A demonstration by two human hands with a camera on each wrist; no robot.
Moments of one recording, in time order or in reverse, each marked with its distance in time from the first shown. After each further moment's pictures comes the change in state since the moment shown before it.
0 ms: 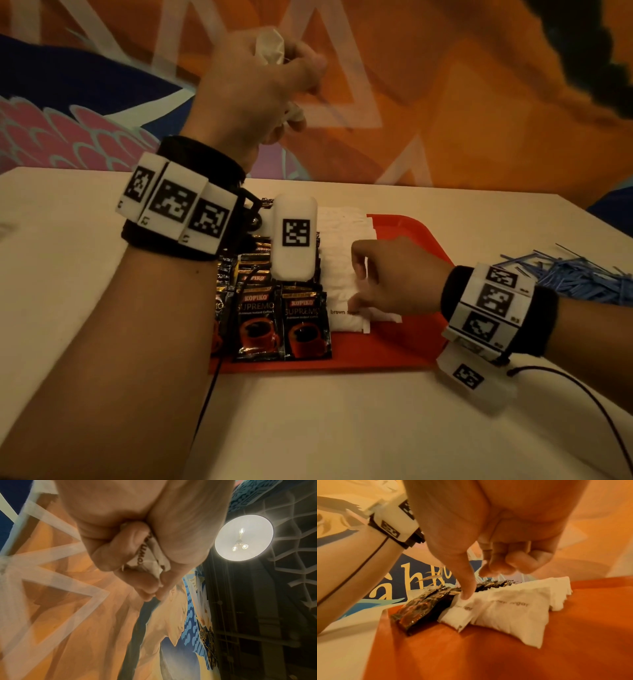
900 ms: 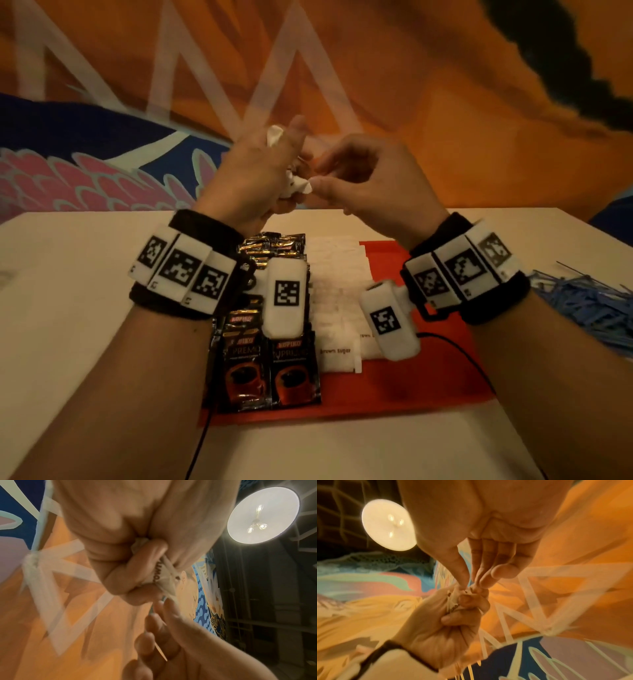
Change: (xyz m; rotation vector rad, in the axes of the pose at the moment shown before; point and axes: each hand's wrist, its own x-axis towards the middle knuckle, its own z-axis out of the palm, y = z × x) left_hand 0.001 -0.013 0.027 -0.099 -0.110 -0.267; right_hand 0.036 -0.019 -0.078 0.694 0.610 -0.356
